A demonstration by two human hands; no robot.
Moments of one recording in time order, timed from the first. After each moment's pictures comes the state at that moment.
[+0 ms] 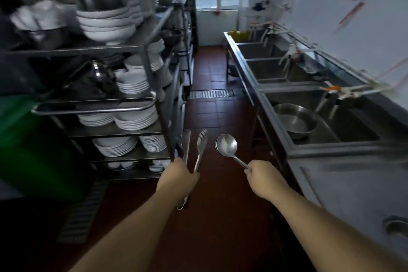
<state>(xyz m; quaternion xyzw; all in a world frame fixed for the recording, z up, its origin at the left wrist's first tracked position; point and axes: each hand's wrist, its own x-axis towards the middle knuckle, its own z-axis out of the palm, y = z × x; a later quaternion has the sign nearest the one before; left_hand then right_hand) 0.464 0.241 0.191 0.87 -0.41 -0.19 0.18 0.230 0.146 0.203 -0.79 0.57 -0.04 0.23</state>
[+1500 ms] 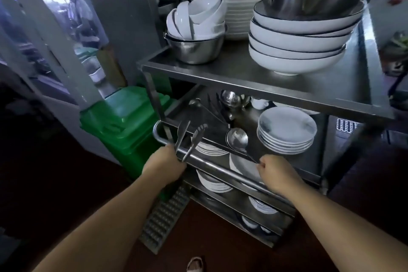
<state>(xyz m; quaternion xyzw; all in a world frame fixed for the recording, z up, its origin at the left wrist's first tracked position) 1.129 0.183 0.224 0.96 -0.20 -0.12 0.15 0.938 -0.074 0.194 -0.92 0.31 0.01 0.23</state>
